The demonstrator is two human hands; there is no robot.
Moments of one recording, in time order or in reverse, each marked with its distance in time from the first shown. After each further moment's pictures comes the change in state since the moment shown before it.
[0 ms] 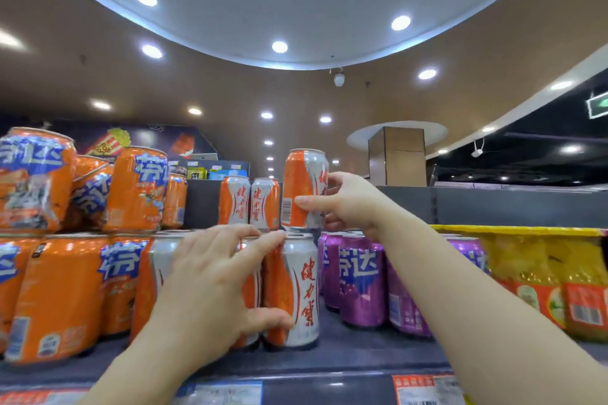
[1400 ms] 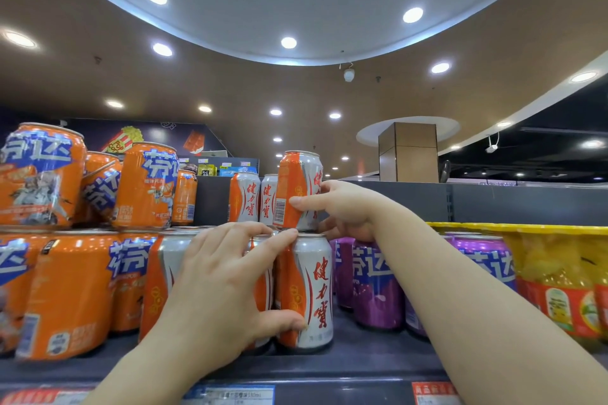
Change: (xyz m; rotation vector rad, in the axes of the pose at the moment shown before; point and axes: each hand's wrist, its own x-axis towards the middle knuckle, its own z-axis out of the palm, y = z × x) left_hand -0.002 0.002 0.000 0.030 0.031 -0.009; right_hand 0.016 -0.001 0.022 0.146 -0.225 0.196
